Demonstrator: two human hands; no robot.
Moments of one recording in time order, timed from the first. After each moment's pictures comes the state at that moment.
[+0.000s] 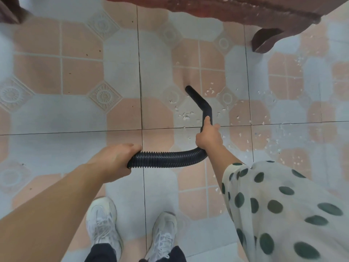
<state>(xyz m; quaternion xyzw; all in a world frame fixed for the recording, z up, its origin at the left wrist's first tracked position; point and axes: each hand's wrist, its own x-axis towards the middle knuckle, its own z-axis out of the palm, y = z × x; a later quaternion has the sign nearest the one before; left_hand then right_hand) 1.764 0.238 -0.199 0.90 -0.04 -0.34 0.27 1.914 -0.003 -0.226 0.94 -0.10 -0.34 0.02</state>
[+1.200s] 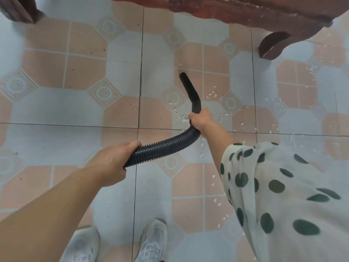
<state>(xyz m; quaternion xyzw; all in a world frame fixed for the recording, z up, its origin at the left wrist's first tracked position) 1.750 0.178 -0.205 0.91 0.06 -0.28 0.30 1.963 -0.008 -0.257 0.86 -0.17 -0.38 -0.29</state>
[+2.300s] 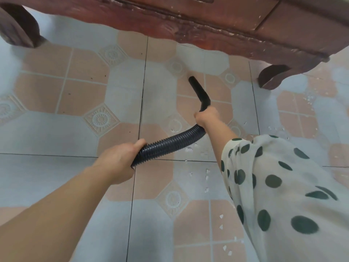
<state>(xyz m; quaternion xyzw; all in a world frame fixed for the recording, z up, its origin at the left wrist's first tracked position) 1.826 0.211 -0.270 0.94 0.06 -0.21 0.27 2.051 0.046 -0.273 0.93 -0.15 -0.26 -0.19</state>
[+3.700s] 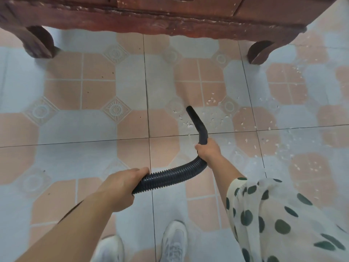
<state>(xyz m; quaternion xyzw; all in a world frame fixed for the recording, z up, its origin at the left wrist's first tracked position) 1.692 0.192 -0.176 0.91 0.00 -0.30 0.28 1.864 -0.029 -0.224 0.88 -0.21 -0.33 -0.26</state>
